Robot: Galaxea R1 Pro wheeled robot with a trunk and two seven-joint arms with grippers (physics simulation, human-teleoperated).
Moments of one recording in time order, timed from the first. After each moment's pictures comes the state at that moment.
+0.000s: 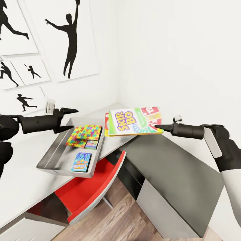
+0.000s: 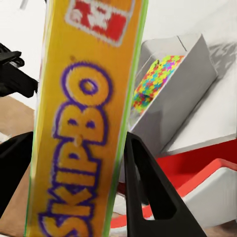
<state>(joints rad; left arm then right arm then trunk) -0.91 0.50 -0.08 -1.61 2.30 0.84 0.90 -0.96 -0.38 0.05 -1.16 -0.53 1.04 1.08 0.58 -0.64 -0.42</state>
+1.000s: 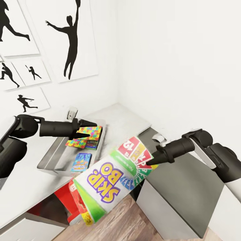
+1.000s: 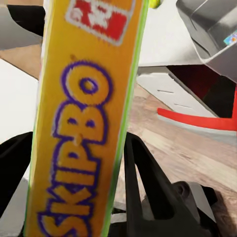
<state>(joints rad) -0.98 0.51 -0.34 -1.60 2.35 1.03 0.79 -0.95 -0.51 0.53 -1.38 -0.53 1.04 1.45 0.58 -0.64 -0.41</state>
